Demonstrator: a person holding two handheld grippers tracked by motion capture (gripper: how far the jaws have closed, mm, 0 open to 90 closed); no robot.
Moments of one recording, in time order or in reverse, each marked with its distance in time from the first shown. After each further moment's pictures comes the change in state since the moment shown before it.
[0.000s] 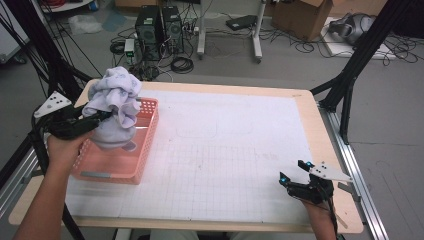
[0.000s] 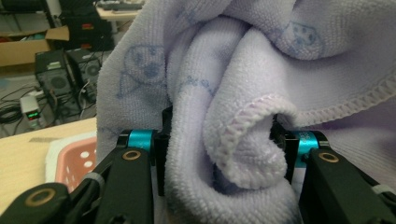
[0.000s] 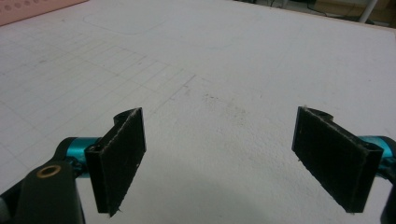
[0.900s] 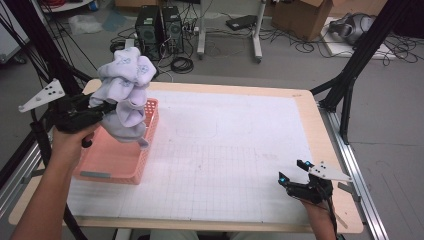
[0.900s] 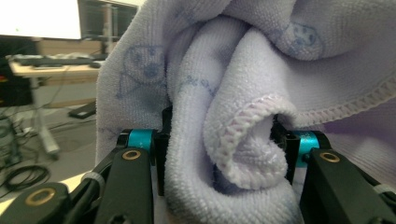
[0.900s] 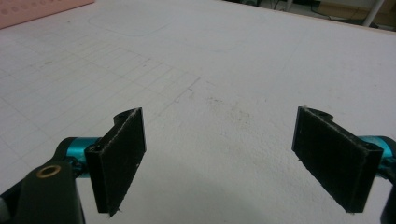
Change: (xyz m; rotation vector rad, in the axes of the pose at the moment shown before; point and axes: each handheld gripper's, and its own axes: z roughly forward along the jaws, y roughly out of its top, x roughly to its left) left arm -0.040 0.041 0.006 -0.191 -0.296 0.004; right arm 0.001 0.001 0.001 -0.008 0.014 -0.009
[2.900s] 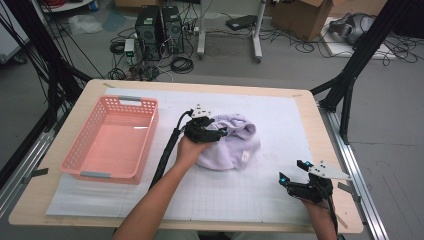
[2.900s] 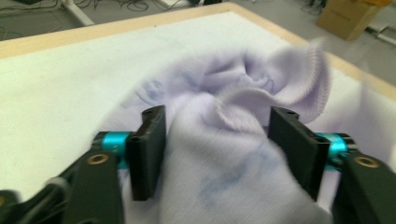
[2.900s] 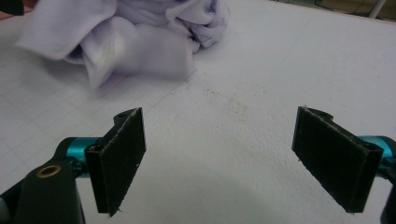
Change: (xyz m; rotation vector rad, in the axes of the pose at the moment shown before) left arm -0.102 -0.134 0.237 0.394 0.025 -0.096; right arm -0.006 -0.004 0.003 0.023 0.007 -0.001
